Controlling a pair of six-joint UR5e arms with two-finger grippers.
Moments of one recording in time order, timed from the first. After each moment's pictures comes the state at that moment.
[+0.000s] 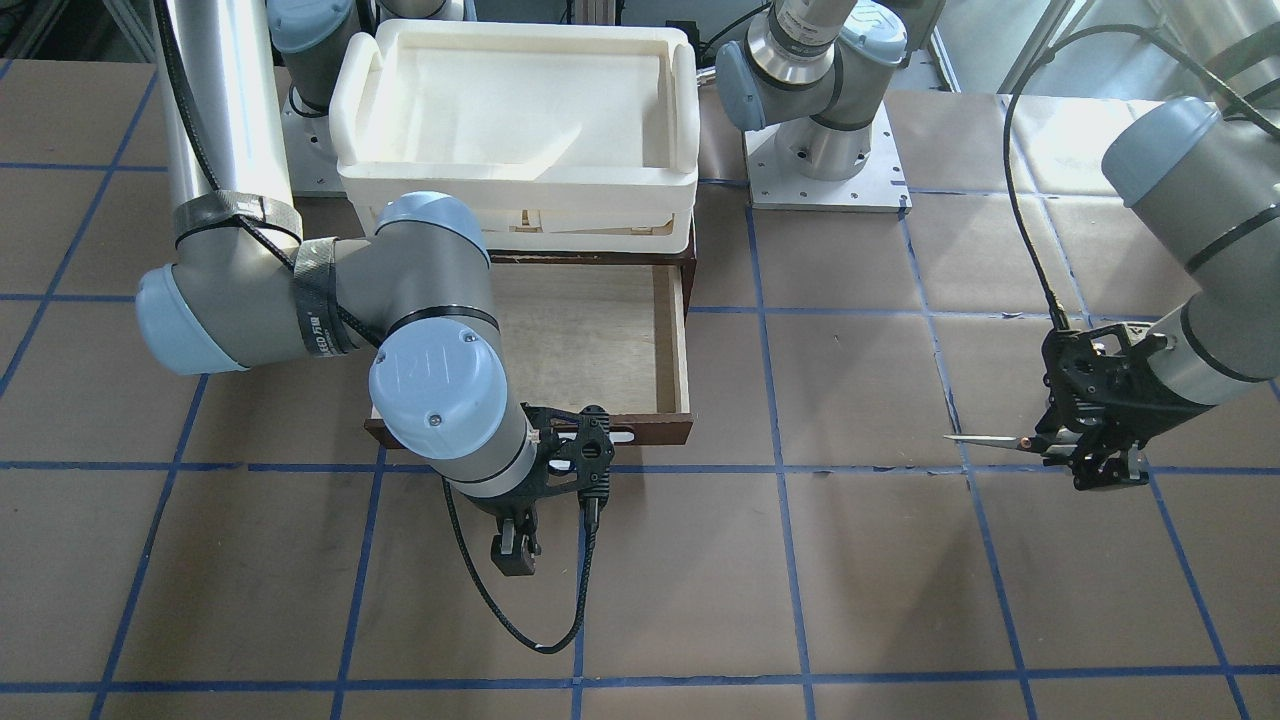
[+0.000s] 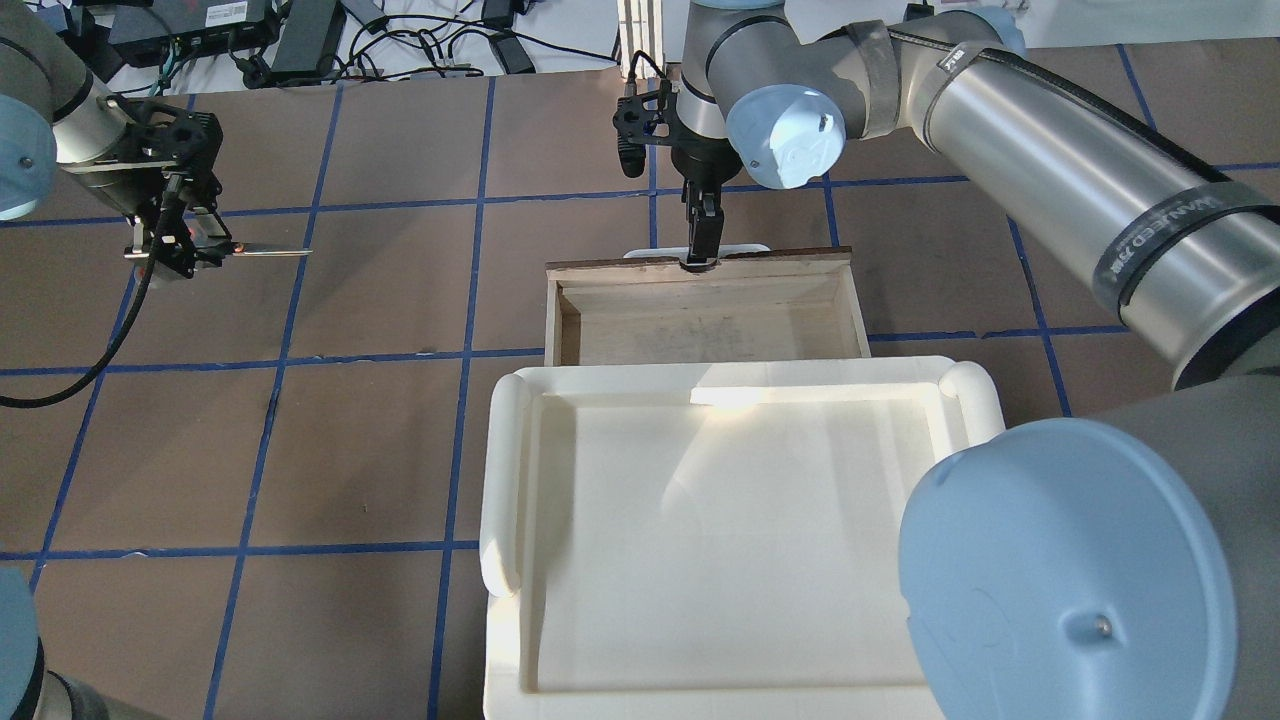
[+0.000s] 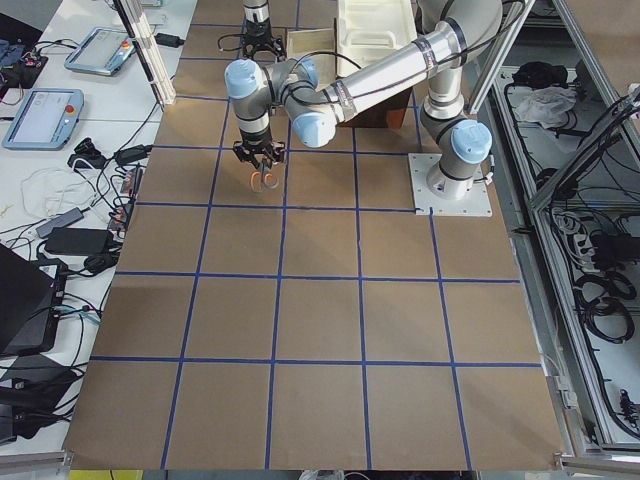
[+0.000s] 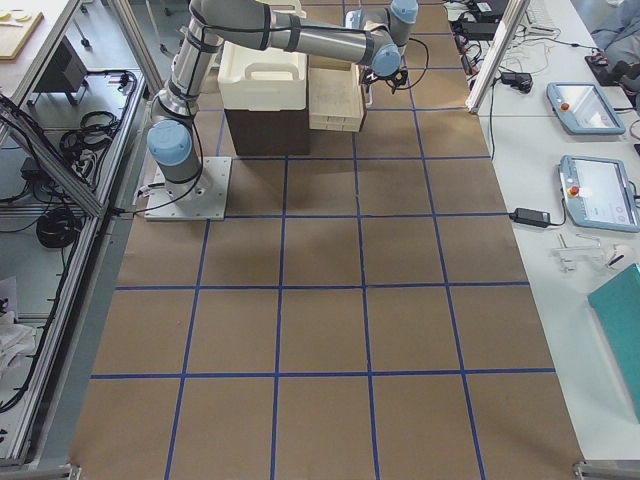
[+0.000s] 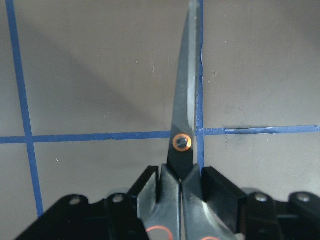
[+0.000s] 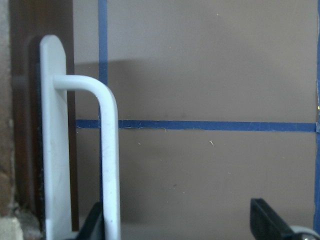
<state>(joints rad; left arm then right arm) -1.19 -1.87 -1.57 -1.31 1.55 1.97 1.80 -0.98 1.32 -1.87 -1.44 -1.35</state>
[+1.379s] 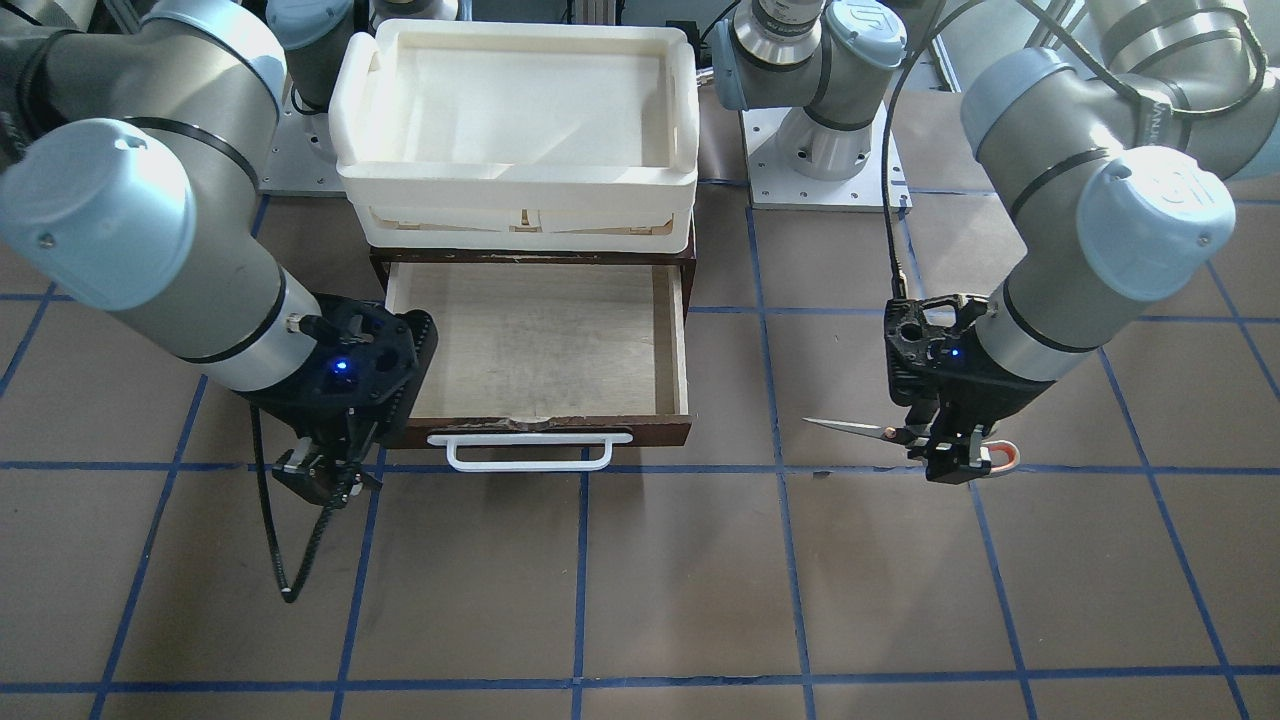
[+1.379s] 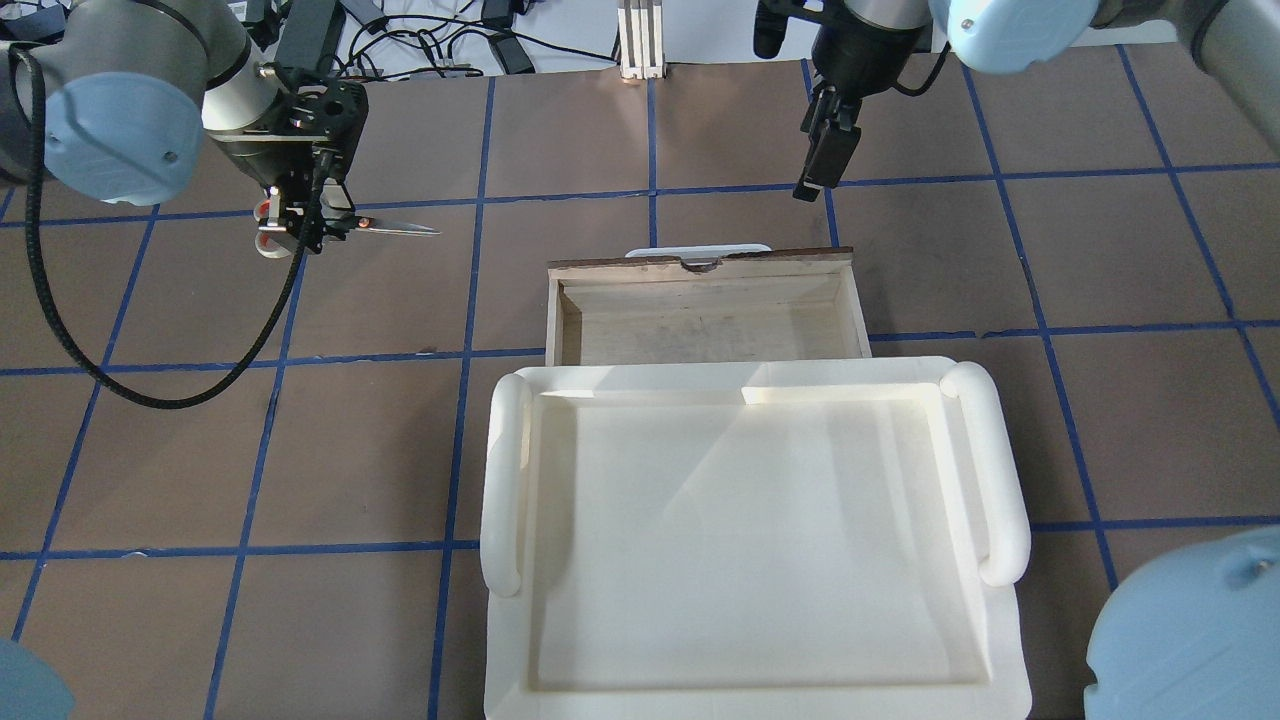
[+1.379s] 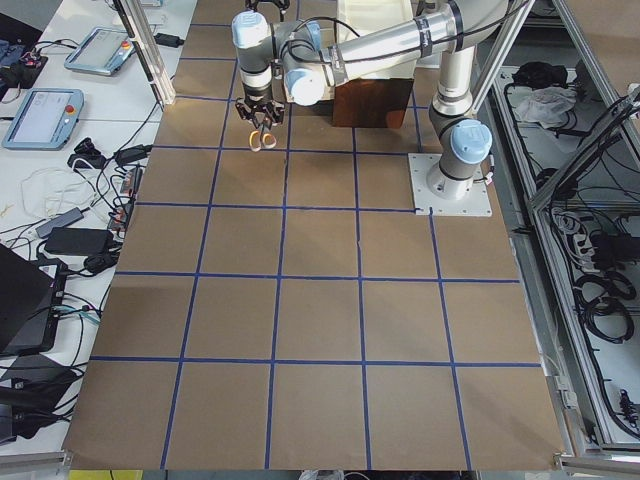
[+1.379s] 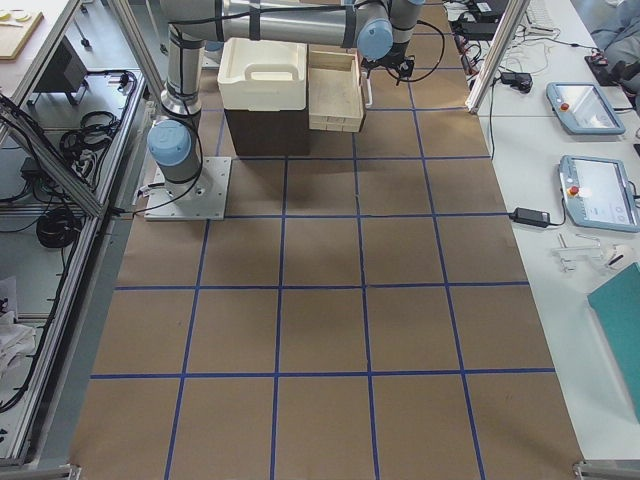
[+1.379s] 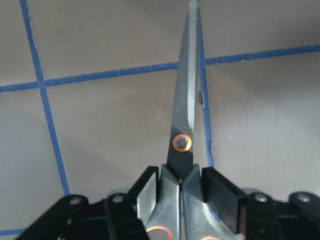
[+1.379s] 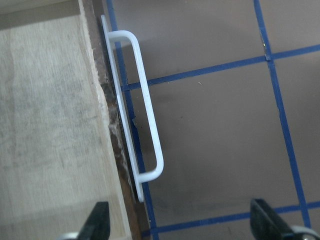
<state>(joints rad) -1.47 -1.83 -1.56 -1.31 1.54 1.79 1.60 -1.23 1.32 -1.61 -1.38 -1.29</state>
